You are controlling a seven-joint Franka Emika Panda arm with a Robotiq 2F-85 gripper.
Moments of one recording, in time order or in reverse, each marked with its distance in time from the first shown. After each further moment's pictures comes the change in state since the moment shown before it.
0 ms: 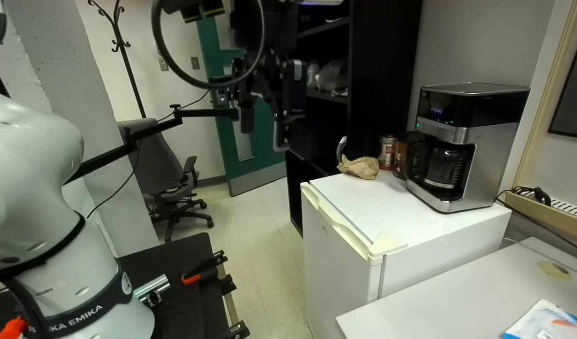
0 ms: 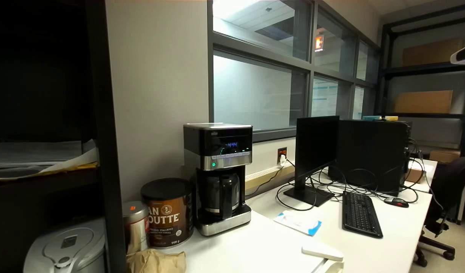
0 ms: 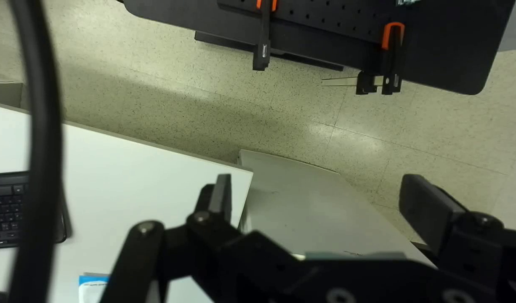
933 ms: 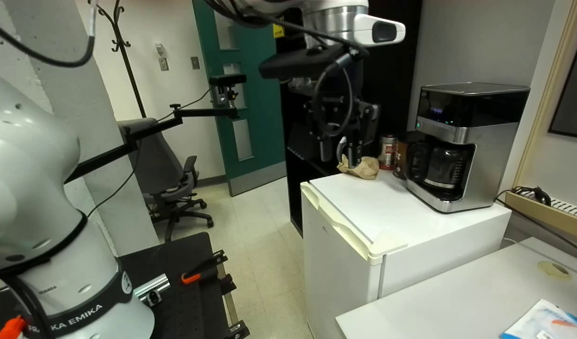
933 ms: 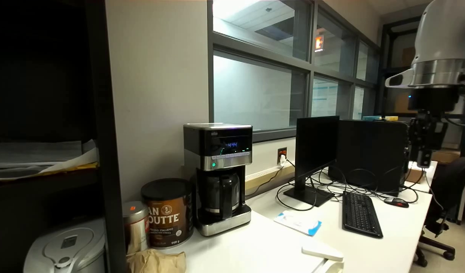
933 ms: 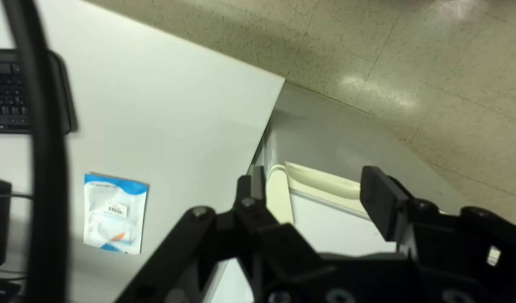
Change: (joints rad) arm 0.059 0.352 0.025 0.073 0.010 0.456 -0.008
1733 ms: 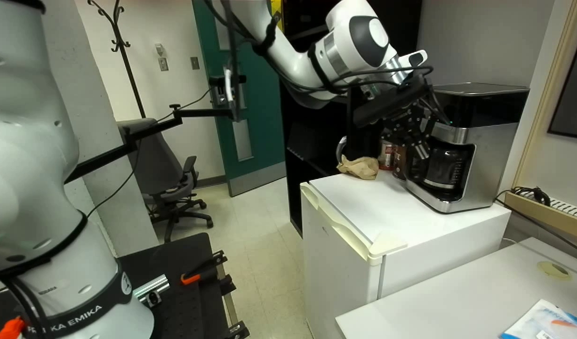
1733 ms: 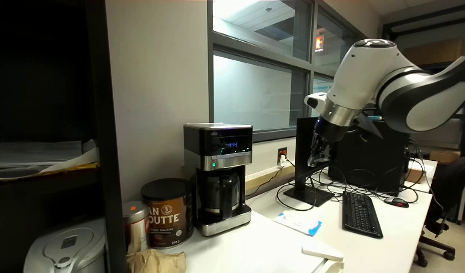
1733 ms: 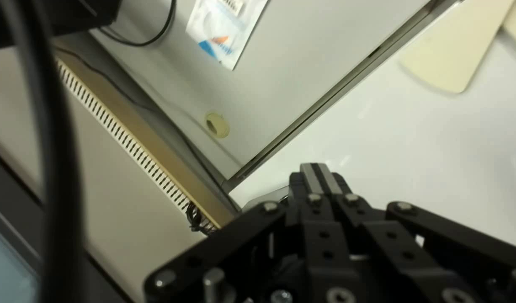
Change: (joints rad) arm 0.014 0.564 0.091 0.384 -0.662 0.525 0.306
